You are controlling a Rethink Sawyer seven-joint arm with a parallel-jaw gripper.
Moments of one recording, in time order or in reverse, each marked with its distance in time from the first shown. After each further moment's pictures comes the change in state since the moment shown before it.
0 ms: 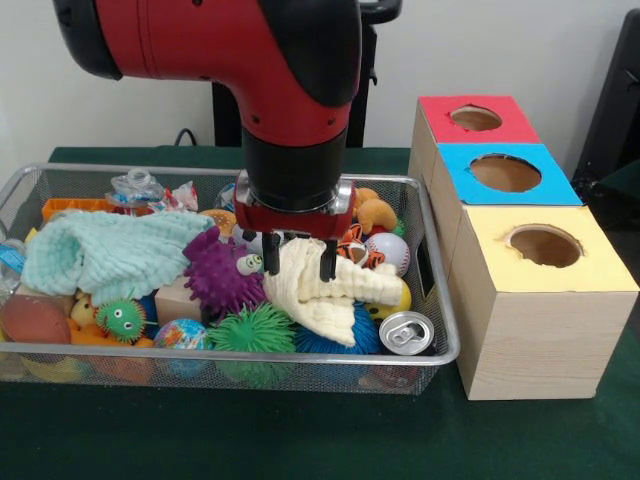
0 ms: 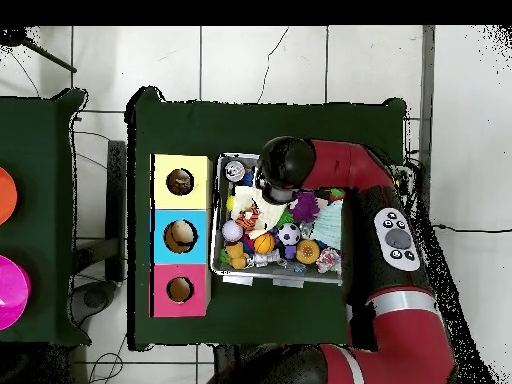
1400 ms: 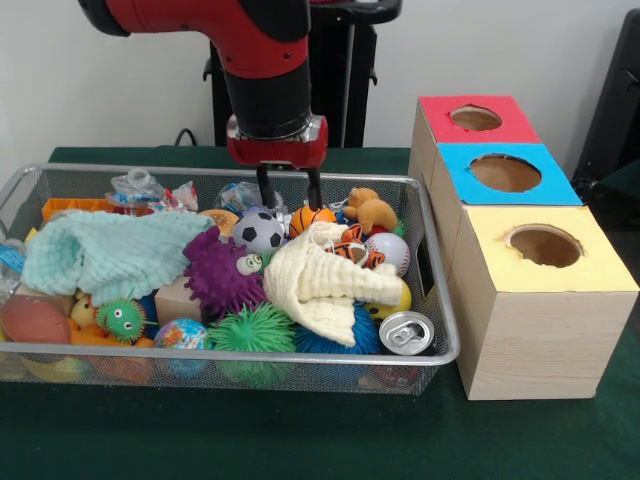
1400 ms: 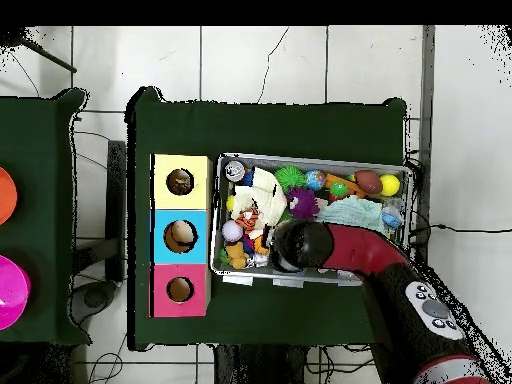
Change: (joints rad) arm -0.195 -0.153 0.039 0.537 0.019 -0.391 0.000
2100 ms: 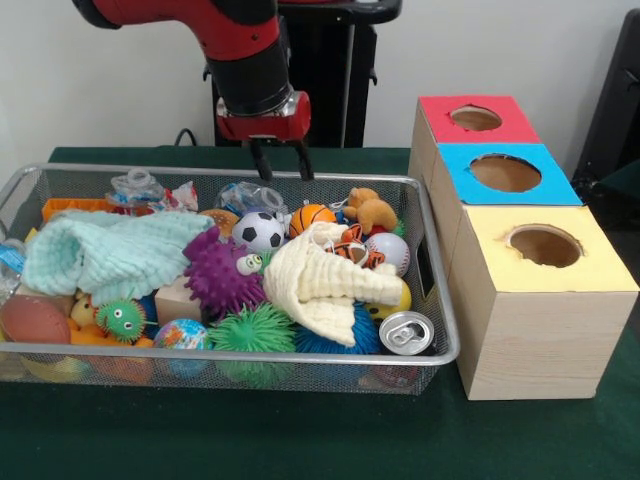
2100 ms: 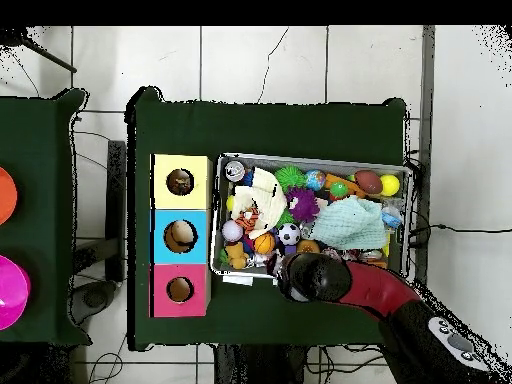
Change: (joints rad) arm -0.160 -0.005 0.057 0.183 0.001 -0.089 0.000
